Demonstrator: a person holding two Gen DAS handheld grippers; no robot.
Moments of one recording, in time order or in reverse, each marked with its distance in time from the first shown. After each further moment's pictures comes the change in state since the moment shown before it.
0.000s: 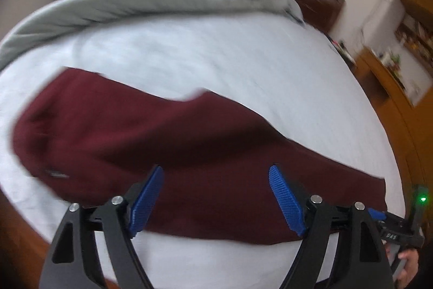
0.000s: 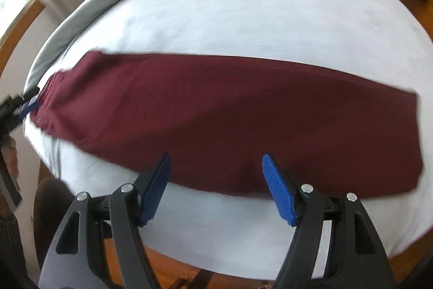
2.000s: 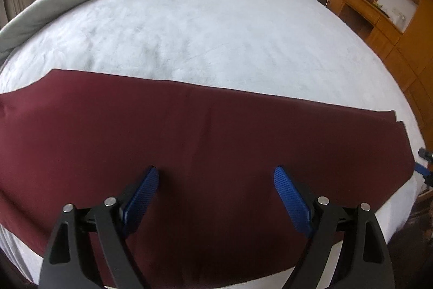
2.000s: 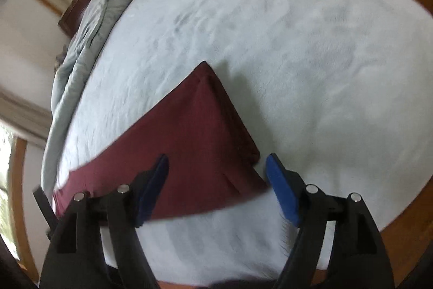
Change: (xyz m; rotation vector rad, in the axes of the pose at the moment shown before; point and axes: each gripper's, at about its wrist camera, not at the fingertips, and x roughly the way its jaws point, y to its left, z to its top) left arm 0.128 -0.176 -0.056 0.246 0.133 0.004; right arm -0.046 -0.266 -0.024 0.503 -0.166 0.060
